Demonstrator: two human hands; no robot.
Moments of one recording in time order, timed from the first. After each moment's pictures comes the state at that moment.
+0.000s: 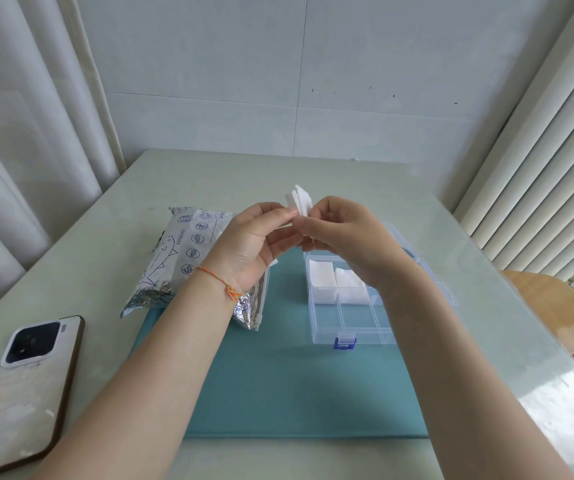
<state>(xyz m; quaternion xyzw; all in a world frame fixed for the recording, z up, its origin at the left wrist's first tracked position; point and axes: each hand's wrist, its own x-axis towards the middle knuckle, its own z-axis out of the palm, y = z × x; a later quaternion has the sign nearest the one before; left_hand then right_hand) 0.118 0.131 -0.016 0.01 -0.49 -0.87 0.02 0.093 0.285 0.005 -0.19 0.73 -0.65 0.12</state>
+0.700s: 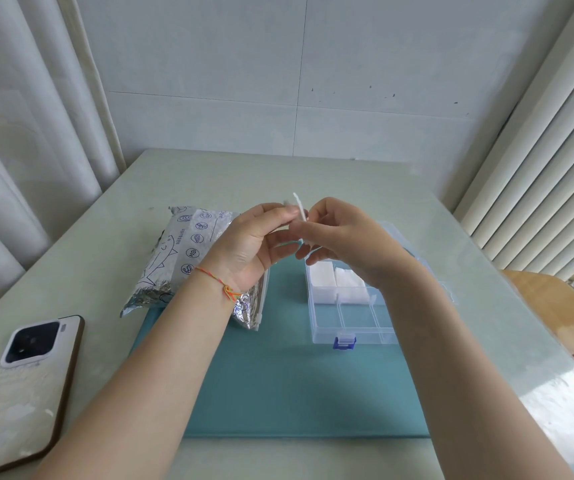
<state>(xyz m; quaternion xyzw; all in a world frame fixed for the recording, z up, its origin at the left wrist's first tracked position) 0.122 0.131 -0.016 -0.01 -0.53 -0.85 -0.01 0.095 0.286 0.007 -0.20 0.76 -0.61 0.14</state>
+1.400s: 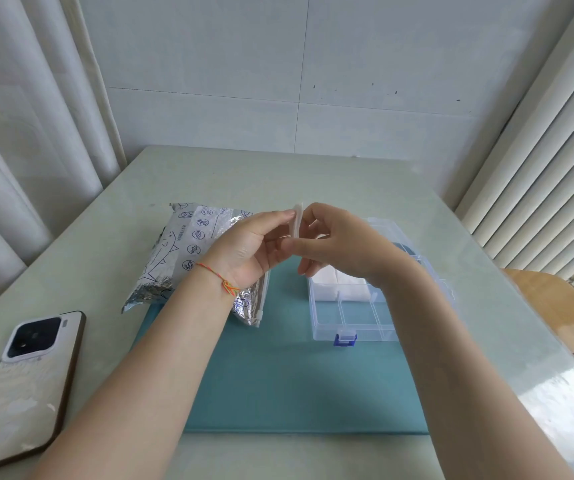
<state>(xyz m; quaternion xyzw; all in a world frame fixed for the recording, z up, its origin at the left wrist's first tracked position) 0.115 0.123 -0.025 0.04 -0.54 -0.84 -0.07 0.101 0.283 0.007 -0.23 0.84 -0.47 0.14</state>
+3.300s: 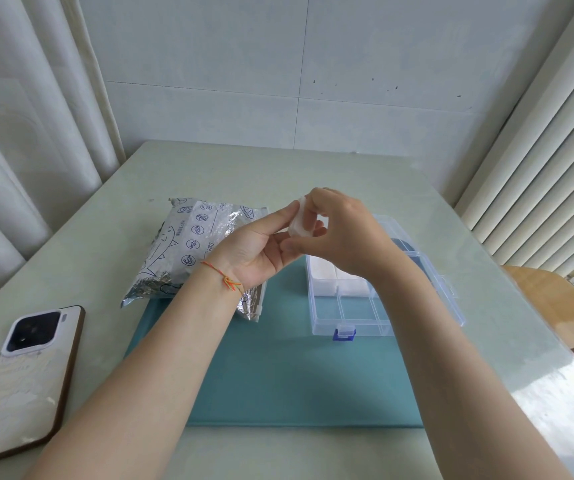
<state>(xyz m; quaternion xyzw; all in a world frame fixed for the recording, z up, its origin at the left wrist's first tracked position) 0.120 0.134 -0.026 0.02 -0.41 -0.90 -0.12 0.096 0.281 0.002 -0.31 0.89 -0.34 -0.07</state>
